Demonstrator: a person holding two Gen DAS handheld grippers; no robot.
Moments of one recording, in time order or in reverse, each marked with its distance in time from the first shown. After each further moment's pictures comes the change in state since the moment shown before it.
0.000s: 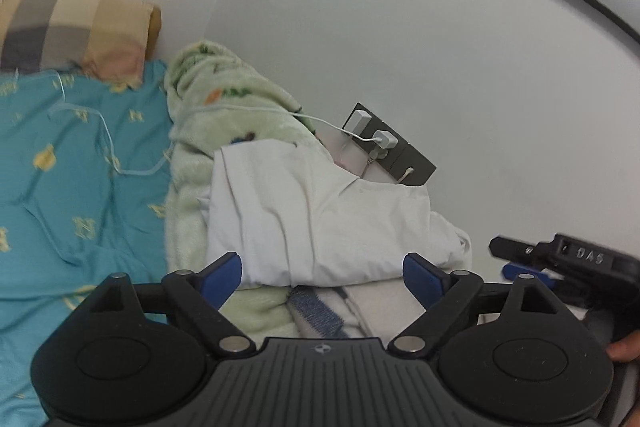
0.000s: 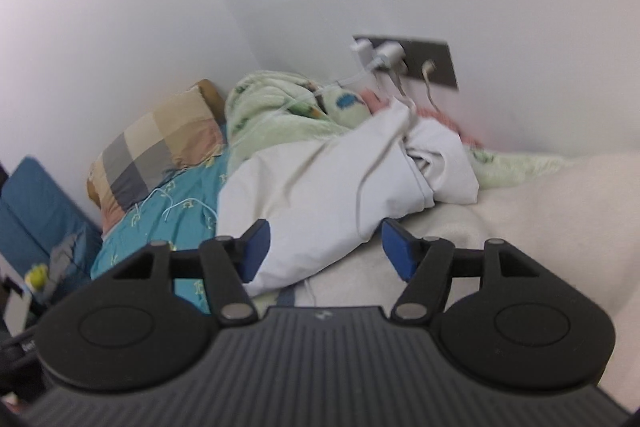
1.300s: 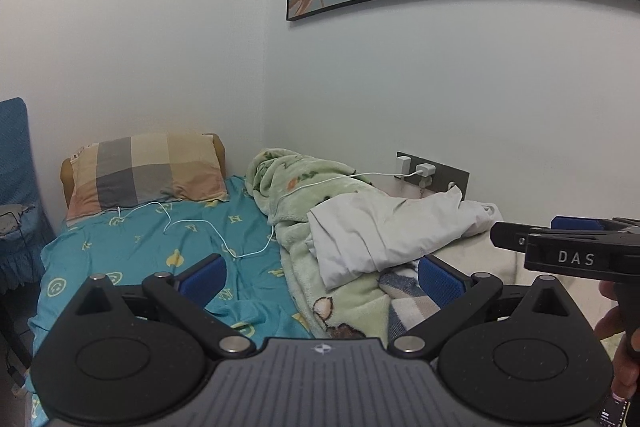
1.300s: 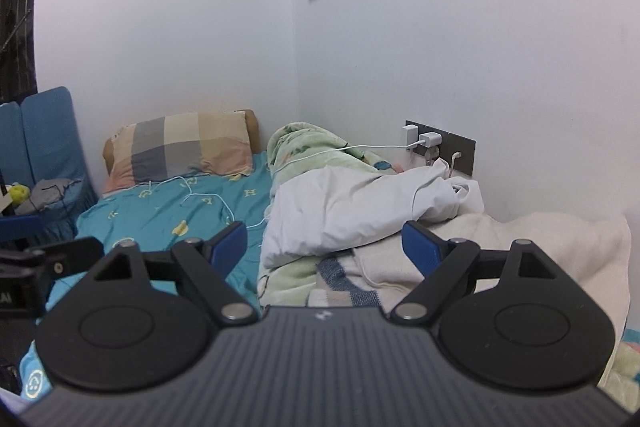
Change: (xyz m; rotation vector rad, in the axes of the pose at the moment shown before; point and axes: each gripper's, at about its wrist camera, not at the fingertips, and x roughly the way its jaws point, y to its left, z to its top) left arm -0.212 -0.041 -0.092 0.301 -0.244 0.270; right arm -0.130 0.106 -0.138 -0.342 -0.261 -0.054
